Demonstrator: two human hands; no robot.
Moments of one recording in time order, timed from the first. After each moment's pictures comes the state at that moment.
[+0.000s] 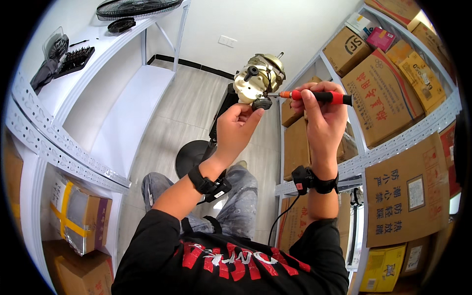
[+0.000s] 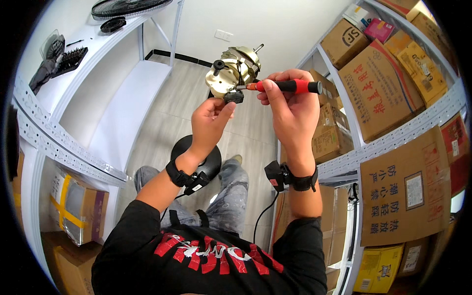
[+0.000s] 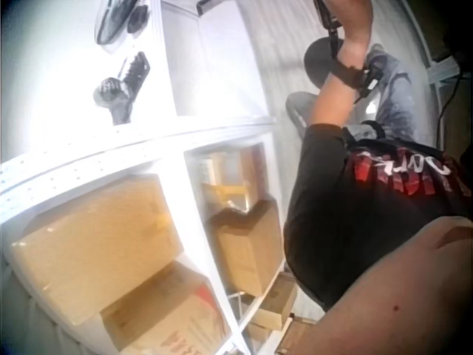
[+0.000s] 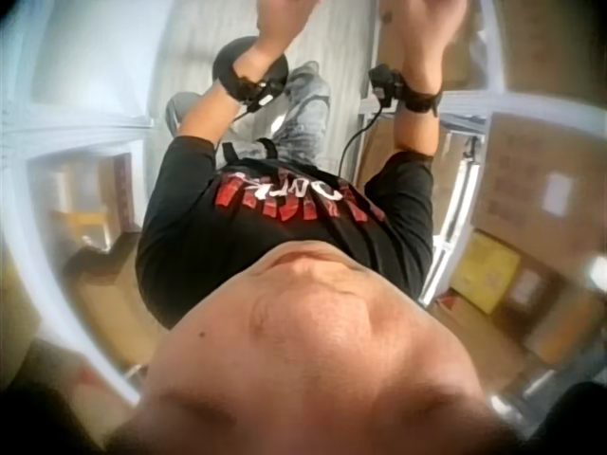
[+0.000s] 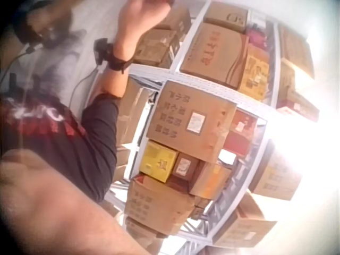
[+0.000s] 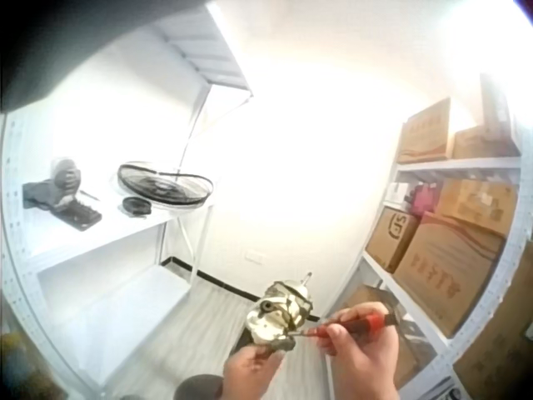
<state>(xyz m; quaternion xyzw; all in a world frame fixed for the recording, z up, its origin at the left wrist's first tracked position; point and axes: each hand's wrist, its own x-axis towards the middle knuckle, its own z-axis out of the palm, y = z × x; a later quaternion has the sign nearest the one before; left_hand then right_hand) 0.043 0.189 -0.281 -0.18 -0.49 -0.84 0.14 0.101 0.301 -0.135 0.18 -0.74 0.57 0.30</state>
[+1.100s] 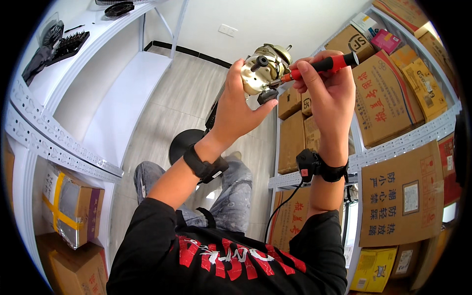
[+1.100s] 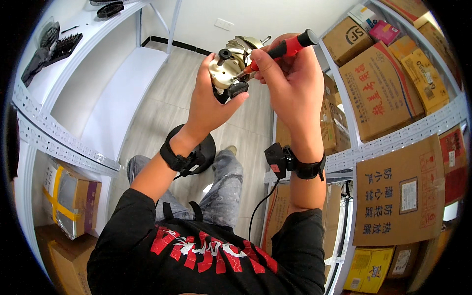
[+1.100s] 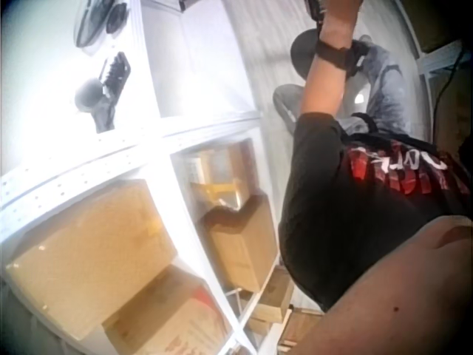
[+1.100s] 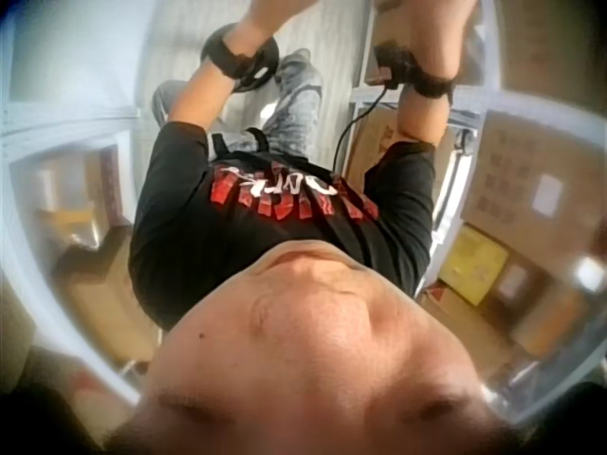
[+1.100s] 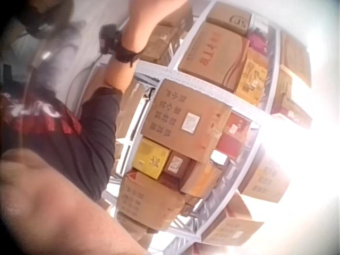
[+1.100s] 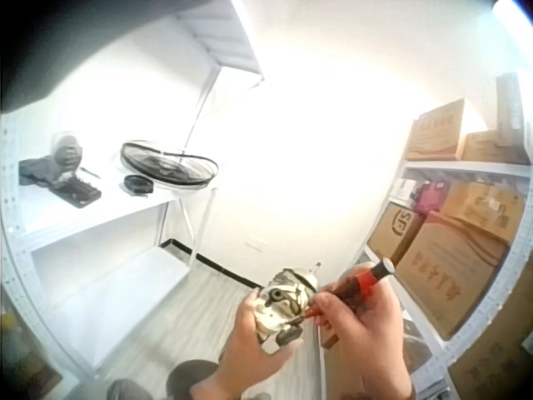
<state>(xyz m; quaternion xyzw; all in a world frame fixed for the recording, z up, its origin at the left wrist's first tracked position) 0.013 0.177 -0.261 -0.26 -0.62 -0.66 0.34 0.079 0.280 -0.108 0.19 -0.81 0.49 0.28</state>
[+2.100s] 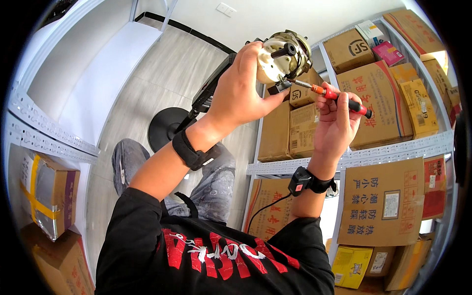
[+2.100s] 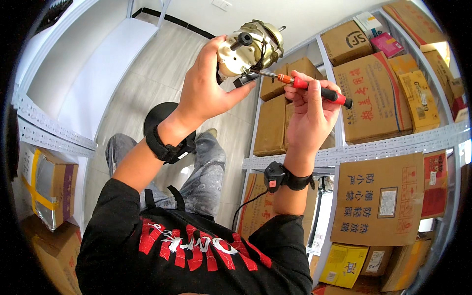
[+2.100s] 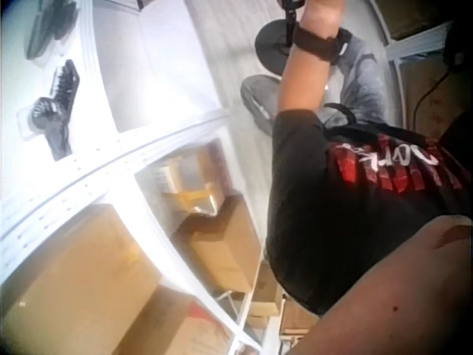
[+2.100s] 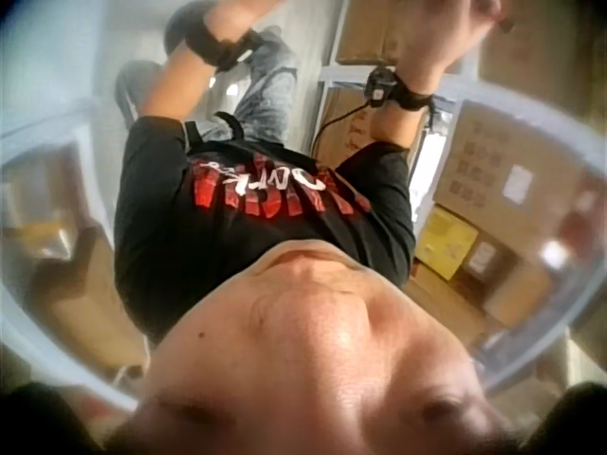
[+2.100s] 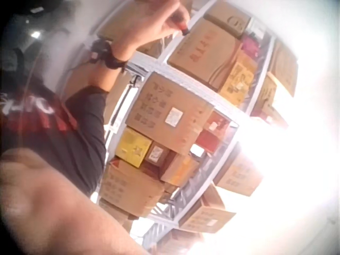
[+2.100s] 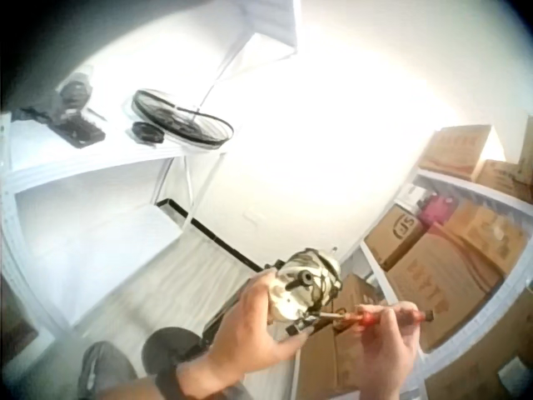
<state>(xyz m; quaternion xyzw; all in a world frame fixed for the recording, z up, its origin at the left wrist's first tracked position) 0.007 0.173 -0.266 -0.24 -0.60 -0.64 0.41 0.085 0.331 -0.159 0.14 -0.69 0.65 0.30</state>
